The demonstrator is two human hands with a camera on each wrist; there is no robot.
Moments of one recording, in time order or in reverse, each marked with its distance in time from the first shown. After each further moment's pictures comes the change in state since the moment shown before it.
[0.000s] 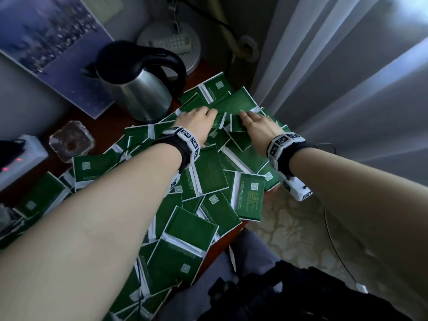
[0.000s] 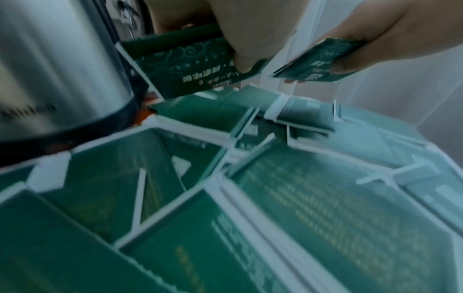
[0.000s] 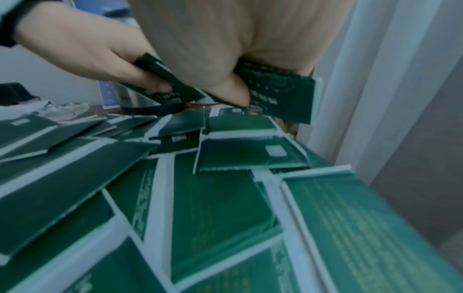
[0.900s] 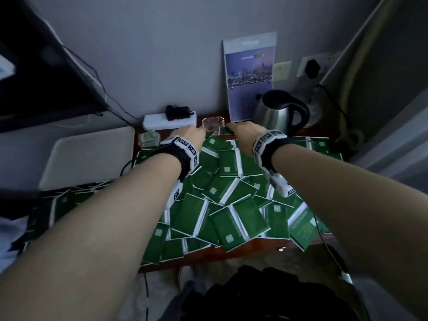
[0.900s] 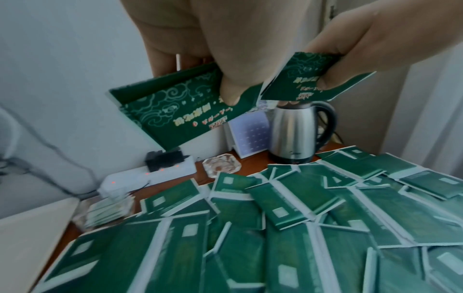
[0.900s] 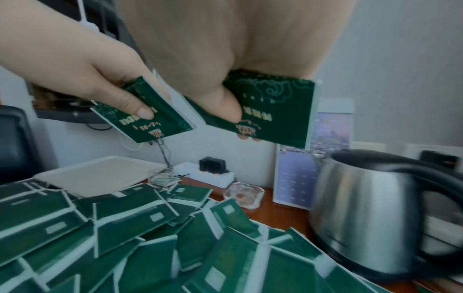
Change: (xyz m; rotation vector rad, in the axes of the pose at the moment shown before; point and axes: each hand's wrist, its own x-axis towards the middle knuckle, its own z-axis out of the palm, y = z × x) left_hand -0.332 -0.069 -0.047 -0.024 0.039 -0.791; right_hand -0.099 -0.272 -0.067 -0.229 0.173 -0.762
